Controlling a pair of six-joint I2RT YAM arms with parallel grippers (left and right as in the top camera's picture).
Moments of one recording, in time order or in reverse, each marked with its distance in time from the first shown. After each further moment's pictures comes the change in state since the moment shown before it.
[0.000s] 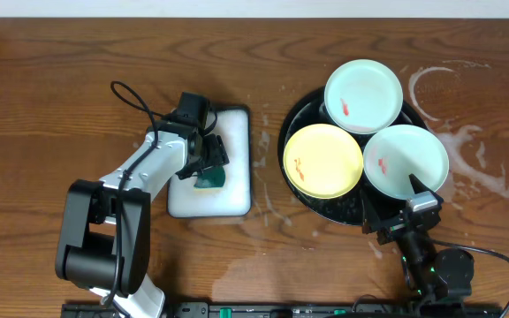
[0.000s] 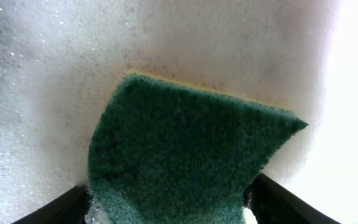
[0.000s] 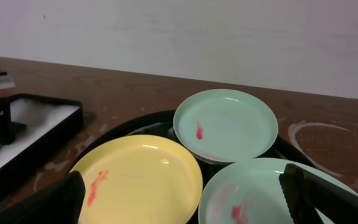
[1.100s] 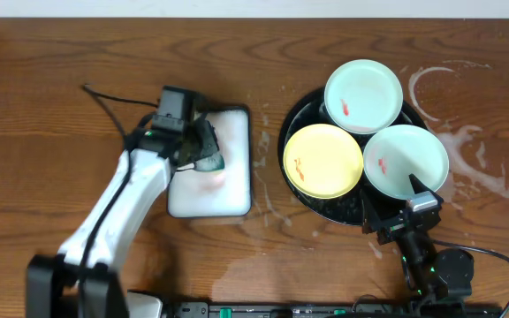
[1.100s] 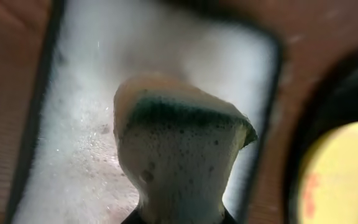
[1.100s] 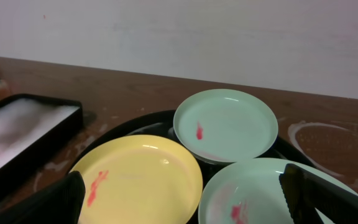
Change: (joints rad) left arm -0.001 -0.303 -0.003 -0.024 0.003 -0.021; right arm 0.000 0.000 0.000 0.000 0.000 0.000
